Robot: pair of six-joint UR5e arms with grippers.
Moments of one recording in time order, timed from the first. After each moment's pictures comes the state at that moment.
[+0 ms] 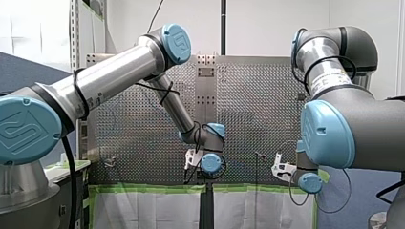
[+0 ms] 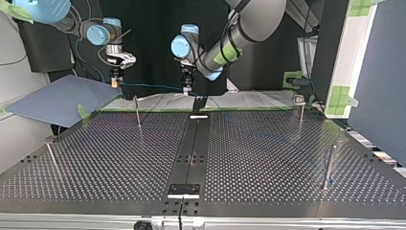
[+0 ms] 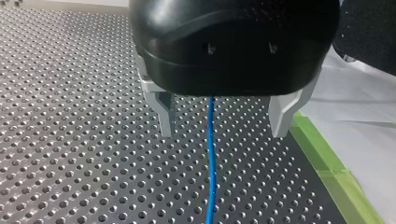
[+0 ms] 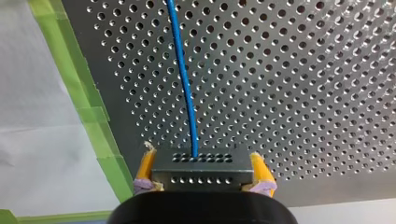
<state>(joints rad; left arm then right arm) -0.75 -2.55 -1.47 -2.45 -2.18 -1.51 1.67 -0.63 1.91 -1.18 1.39 1.77</state>
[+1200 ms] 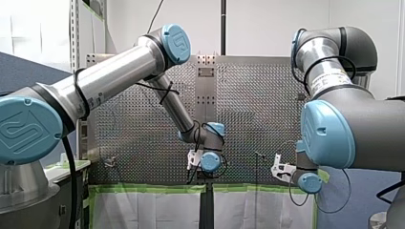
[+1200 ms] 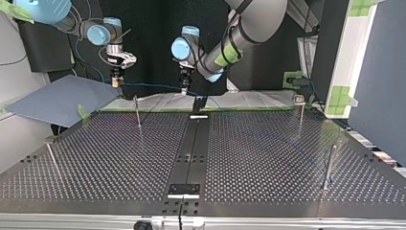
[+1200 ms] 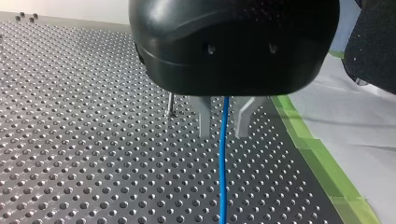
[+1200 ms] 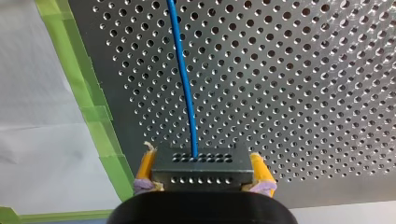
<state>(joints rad) -0.74 -2.54 -1.46 -2.46 -2.11 -1.55 1.67 -0.62 1.91 -1.18 1.39 1.76</state>
